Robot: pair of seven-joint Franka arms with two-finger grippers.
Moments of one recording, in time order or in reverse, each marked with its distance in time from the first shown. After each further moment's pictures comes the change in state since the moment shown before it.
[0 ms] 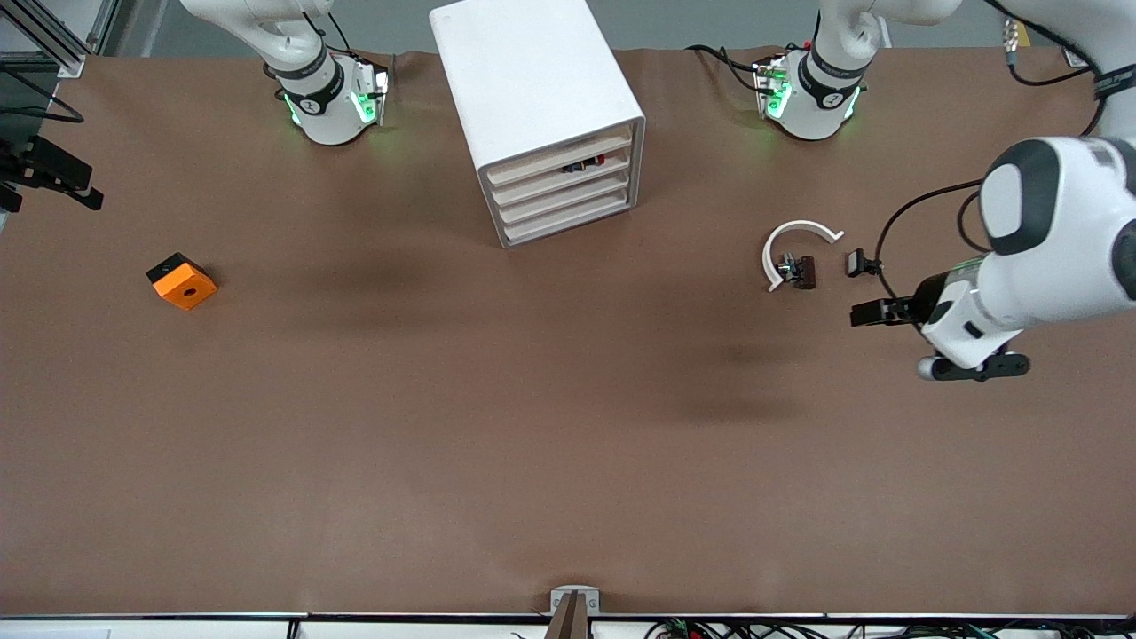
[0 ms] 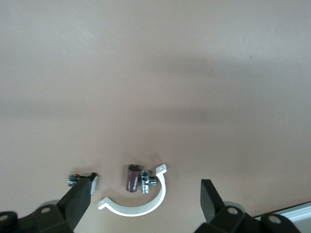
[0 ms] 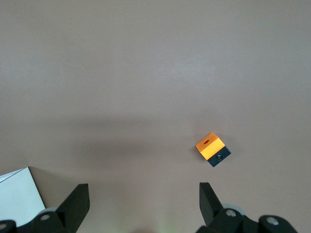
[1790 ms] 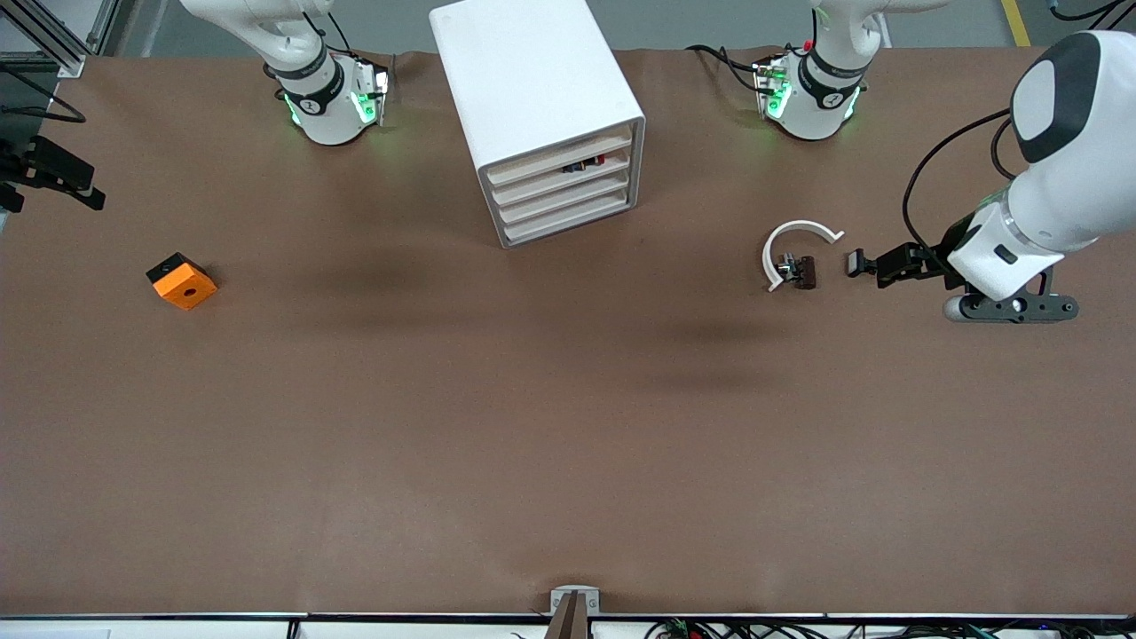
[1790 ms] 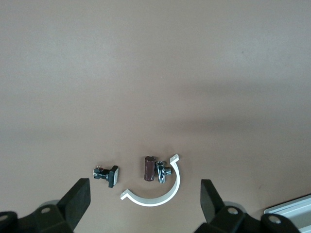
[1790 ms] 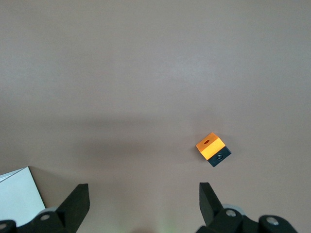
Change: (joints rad) left arm 0.409 -0.218 -0.496 -0.117 0.169 0.013 -0.040; right arm 0.000 0.000 0.000 -0.001 0.000 0.000 0.000
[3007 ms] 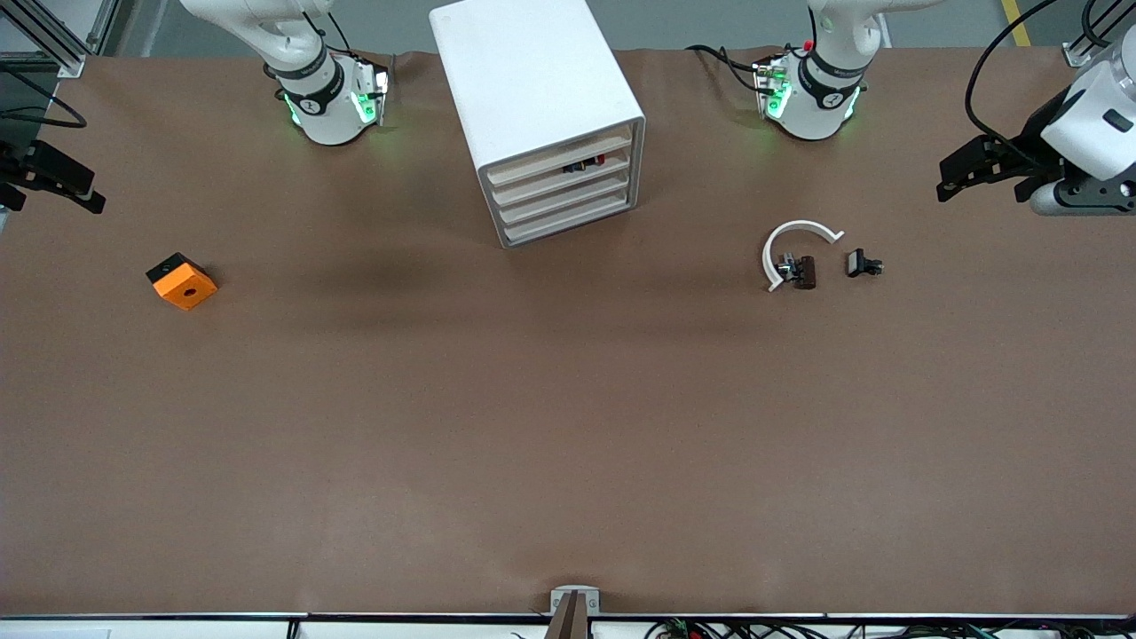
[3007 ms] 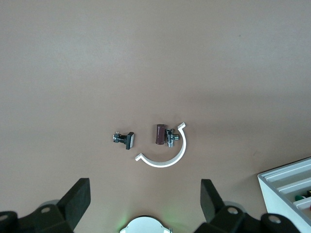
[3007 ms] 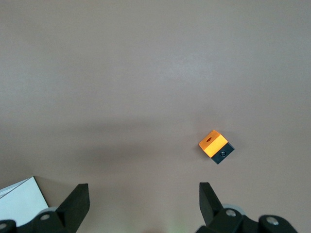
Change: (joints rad) left arm 0.088 -0.151 -0.039 0.114 0.002 -0.270 0.030; right arm 0.001 -0.001 0.005 0.000 0.000 0.007 0.078
